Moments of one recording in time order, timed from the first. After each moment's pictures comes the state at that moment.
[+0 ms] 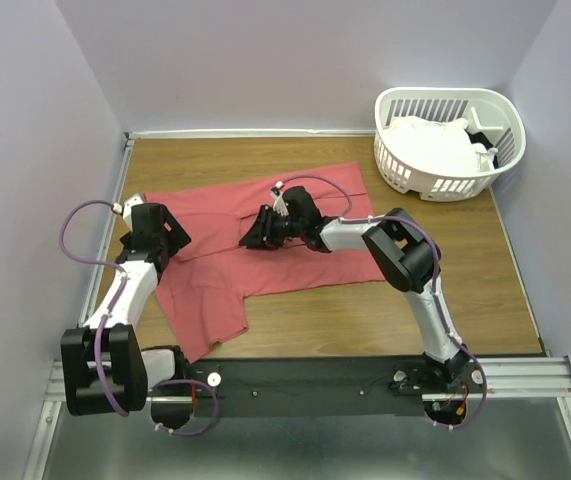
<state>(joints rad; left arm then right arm) 0.07 1.18 0.66 -0.23 -0.18 -0.53 0.73 2.25 1.39 0.36 -0.54 0.95</state>
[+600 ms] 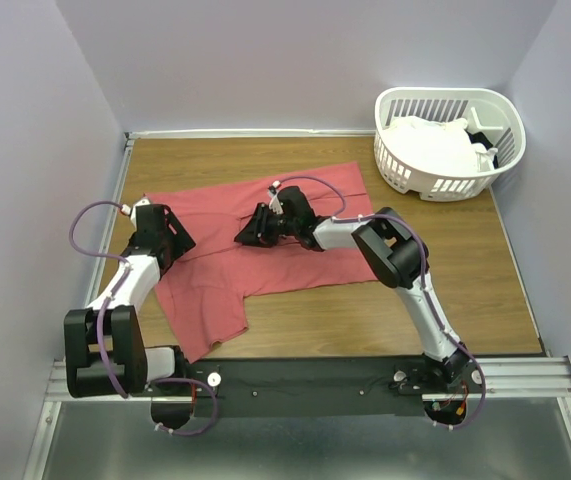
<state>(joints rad) 0.08 1.27 0.65 -0.20 -0.10 -0.52 0.73 2.36 1.49 0.40 -0.52 1.01</state>
